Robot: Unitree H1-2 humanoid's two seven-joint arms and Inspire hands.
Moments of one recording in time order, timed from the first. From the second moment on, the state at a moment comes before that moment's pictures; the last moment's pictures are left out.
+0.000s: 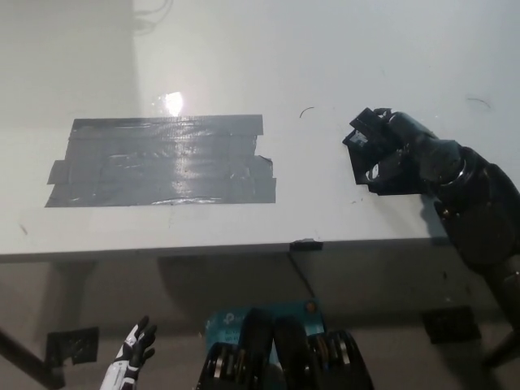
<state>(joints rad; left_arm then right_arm) 0.19 0.10 -0.03 0.08 0.09 -0.24 -0.02 -0.89 -0.26 0.32 0.66 -0.41 0.47 0.26</state>
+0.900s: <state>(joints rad) 0.18 0.11 -0.03 0.07 0.09 -0.24 -0.02 -0.97 -0.24 0.40 0.95 -0.56 0.40 -0.03</state>
